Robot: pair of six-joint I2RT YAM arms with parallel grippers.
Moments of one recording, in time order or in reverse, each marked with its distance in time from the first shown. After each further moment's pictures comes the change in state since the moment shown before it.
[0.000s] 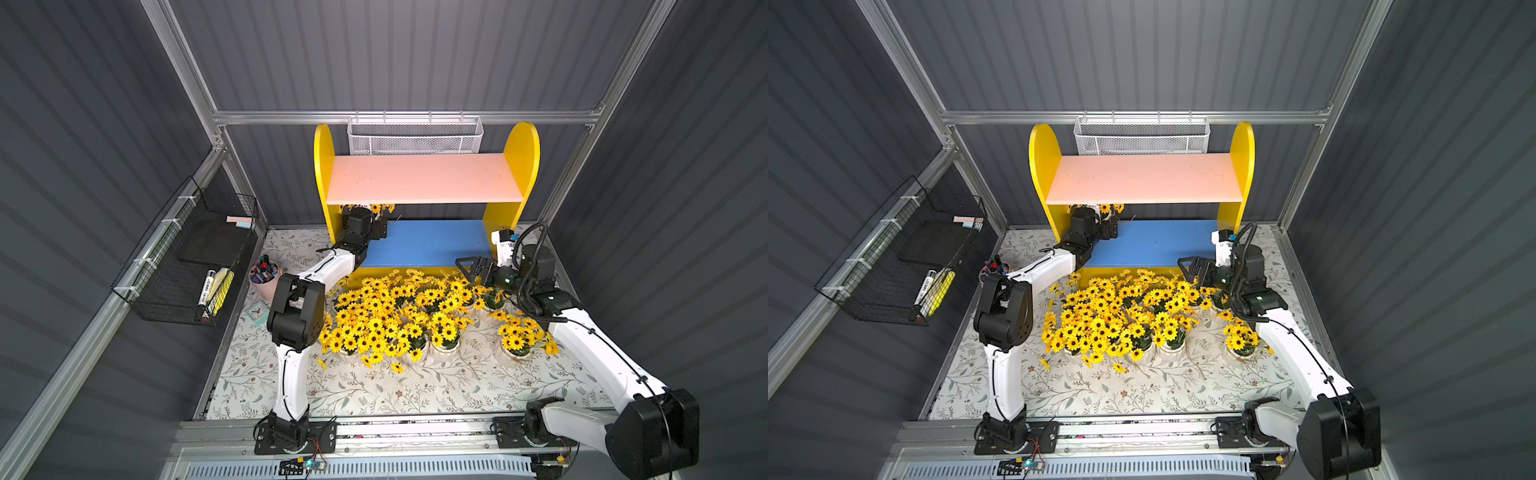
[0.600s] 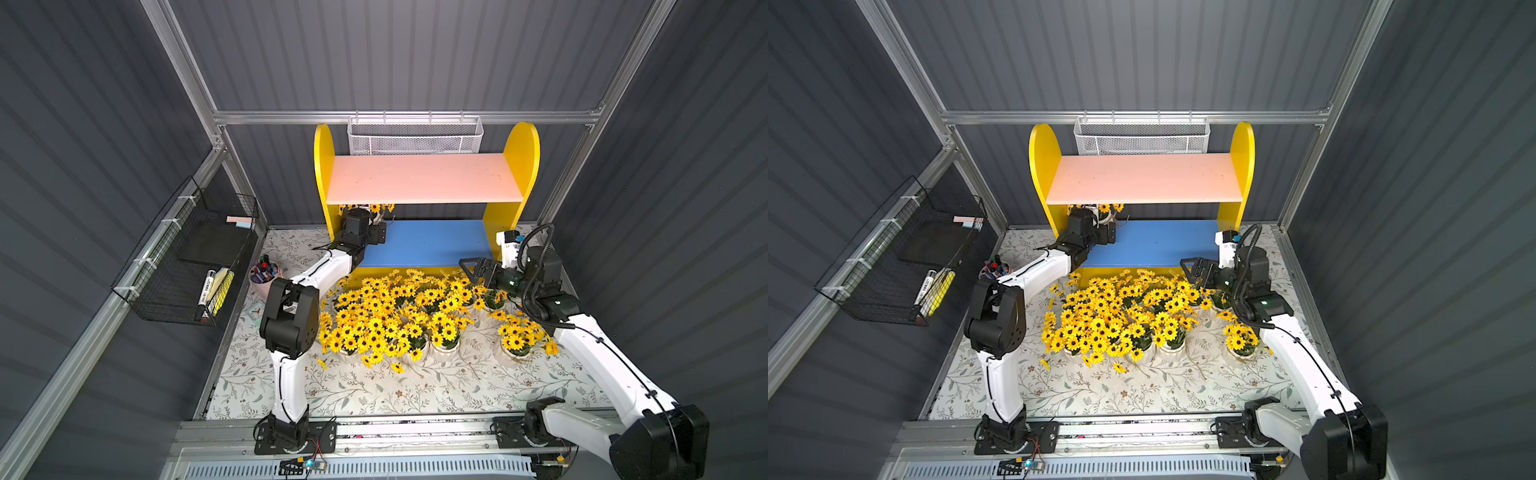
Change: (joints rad) left arm -0.003 -0.077 -0.035 -0.124 0.031 0.007; right arm 0.000 -0.056 0.000 -0.046 0.026 0.001
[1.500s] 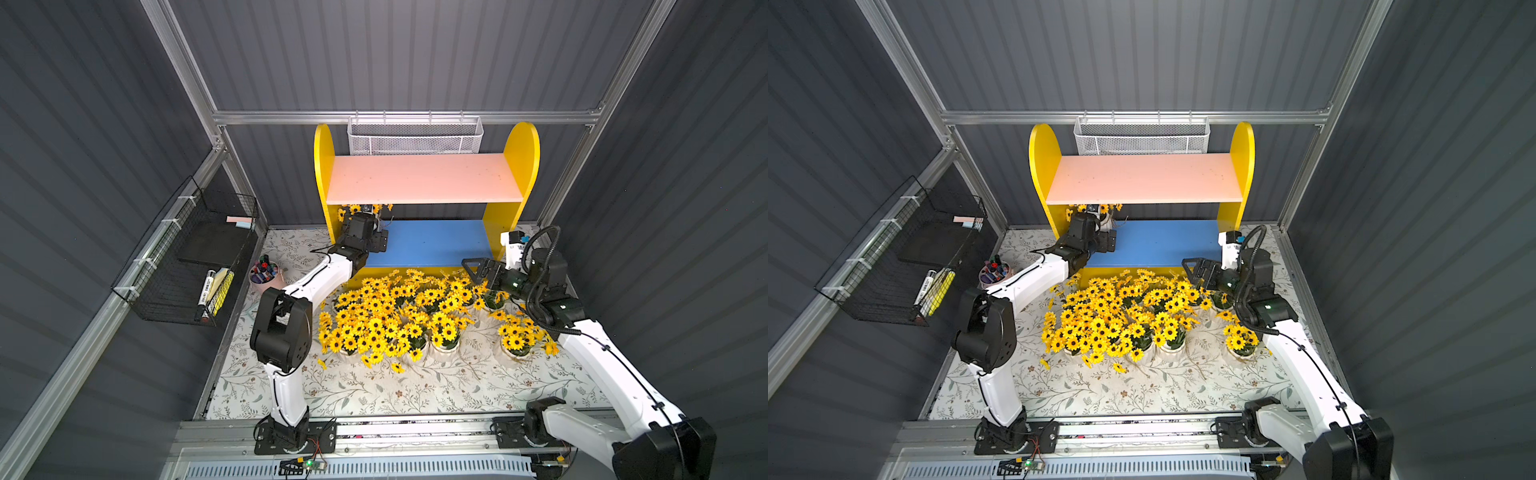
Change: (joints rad) left arm -0.025 -0.137 -0.091 -0.148 -0.056 -0.008; right arm 0.002 -0.053 -0.002 -0.029 0.011 0.022
